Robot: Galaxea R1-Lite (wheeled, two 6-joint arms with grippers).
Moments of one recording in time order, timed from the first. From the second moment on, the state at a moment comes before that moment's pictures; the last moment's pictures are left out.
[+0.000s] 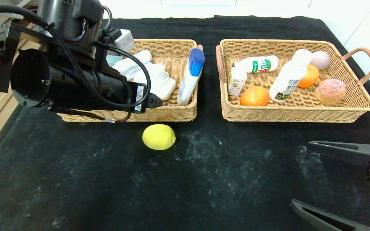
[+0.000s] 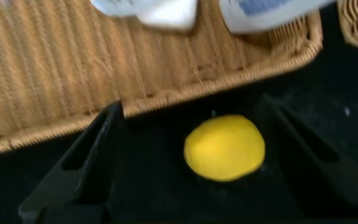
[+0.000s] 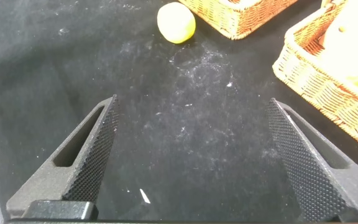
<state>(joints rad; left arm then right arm) -0.55 1.65 -1.57 0.41 0.30 -0.11 0.71 1.09 -0.54 -0.46 0.20 -0.24</state>
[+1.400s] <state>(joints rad) -0.64 1.75 -1.48 0.46 0.33 -0.16 0.71 1.09 -0.54 -0.46 0.20 -0.24</state>
